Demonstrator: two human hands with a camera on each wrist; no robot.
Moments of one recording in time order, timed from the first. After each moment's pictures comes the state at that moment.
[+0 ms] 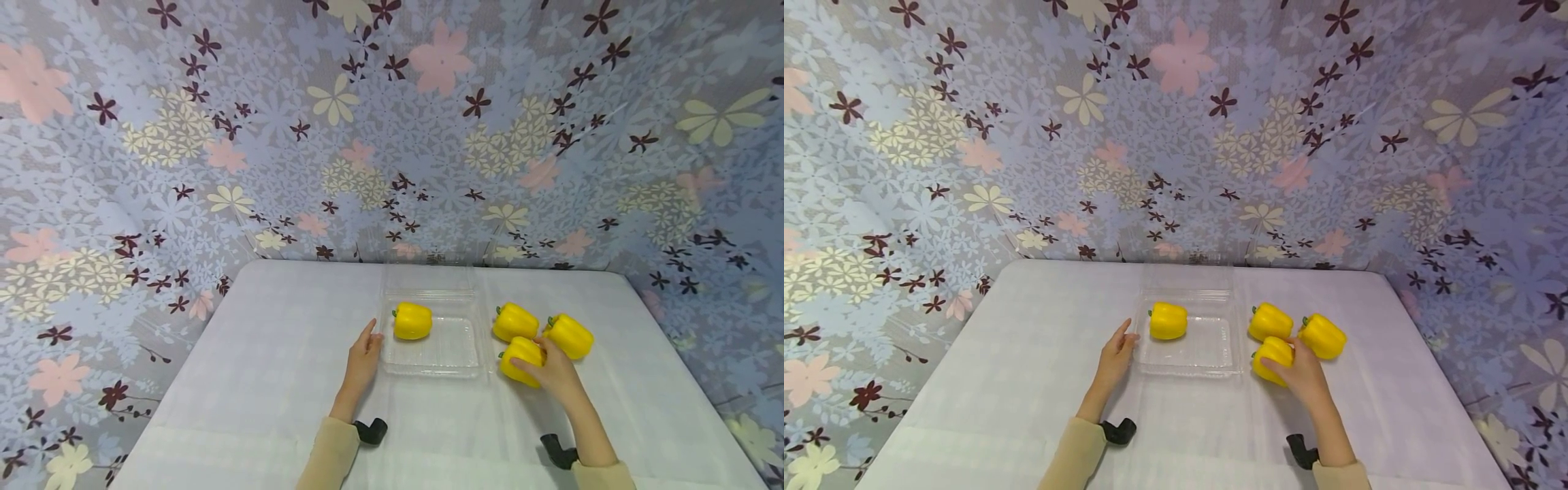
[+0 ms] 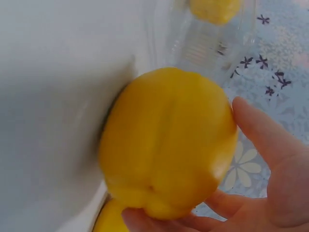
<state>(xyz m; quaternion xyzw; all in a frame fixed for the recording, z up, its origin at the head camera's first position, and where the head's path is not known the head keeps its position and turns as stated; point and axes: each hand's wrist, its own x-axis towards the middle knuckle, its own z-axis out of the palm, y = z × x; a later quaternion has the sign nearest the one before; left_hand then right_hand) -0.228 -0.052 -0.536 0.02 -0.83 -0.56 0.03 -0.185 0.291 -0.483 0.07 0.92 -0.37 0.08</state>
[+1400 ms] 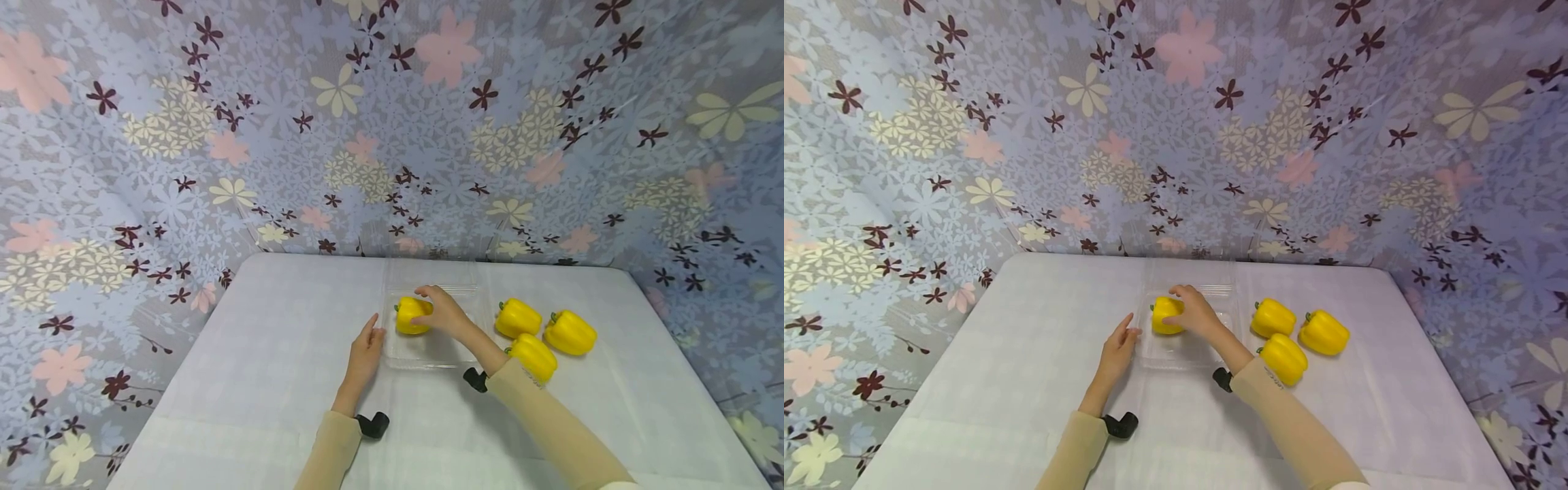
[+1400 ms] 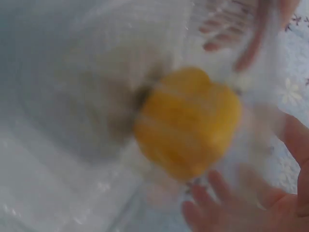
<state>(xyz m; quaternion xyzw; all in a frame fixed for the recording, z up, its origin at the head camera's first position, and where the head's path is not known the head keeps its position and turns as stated) -0.230 -0.053 -0.537 0.02 -0.82 -0.57 0.03 -0.289 0.138 -0.467 -0.18 0.91 -0.37 0.06</state>
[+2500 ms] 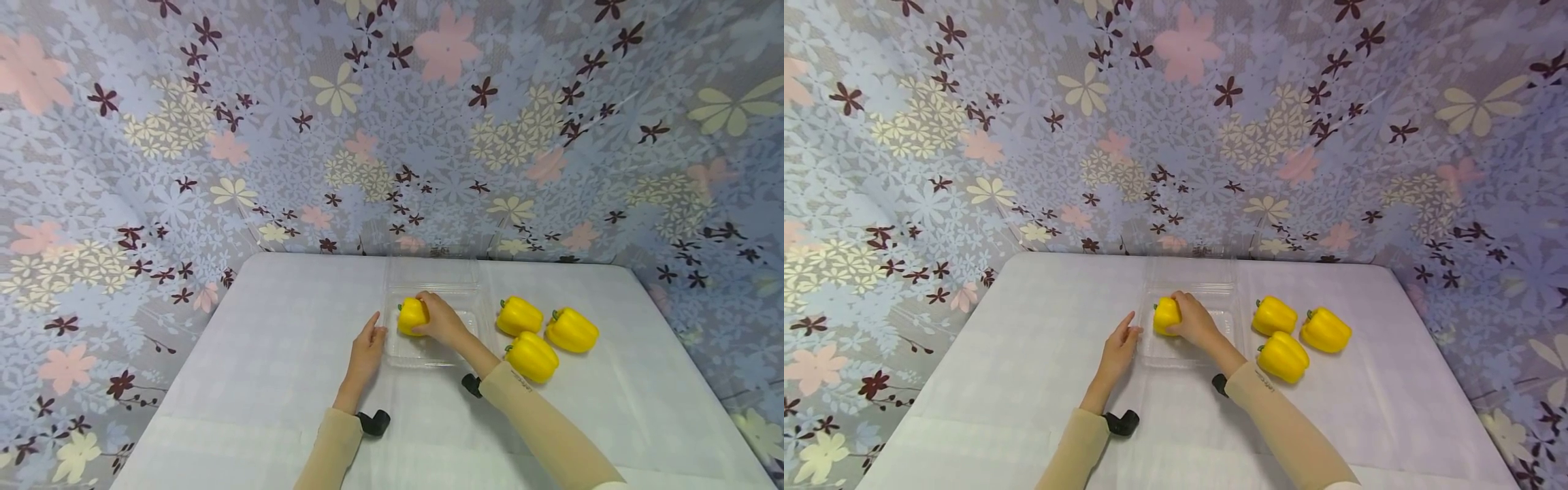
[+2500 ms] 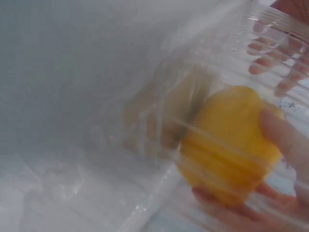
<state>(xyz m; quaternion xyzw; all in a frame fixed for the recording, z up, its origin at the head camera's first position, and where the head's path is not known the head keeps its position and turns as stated) -0.230 -0.053 -0.535 0.01 -0.83 -0.55 0.03 -0.285 0.130 -0.496 -0.16 0.92 -0.35 0.04</state>
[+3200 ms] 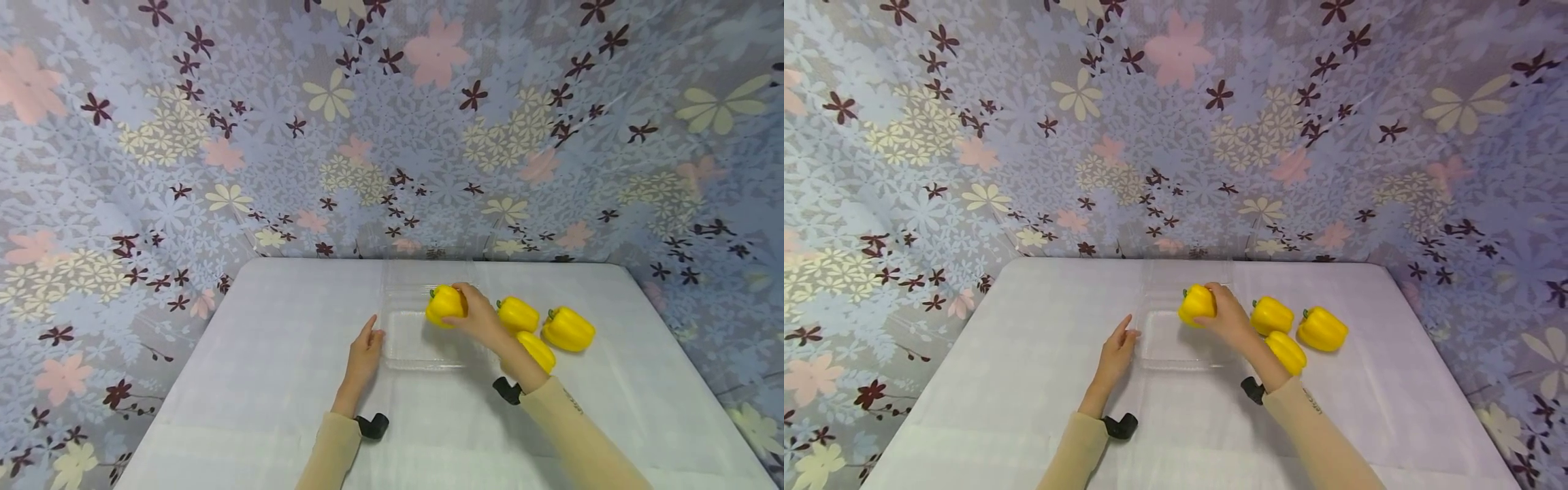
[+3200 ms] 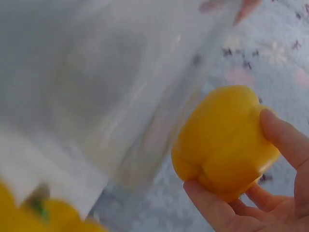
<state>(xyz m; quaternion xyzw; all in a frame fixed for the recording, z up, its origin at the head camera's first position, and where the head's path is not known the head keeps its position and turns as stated) -0.228 -0.052 -0.534 0.01 -0.84 -0.55 0.05 -0.256 0.194 -0.453 -0.13 0.91 -0.40 0.01</state>
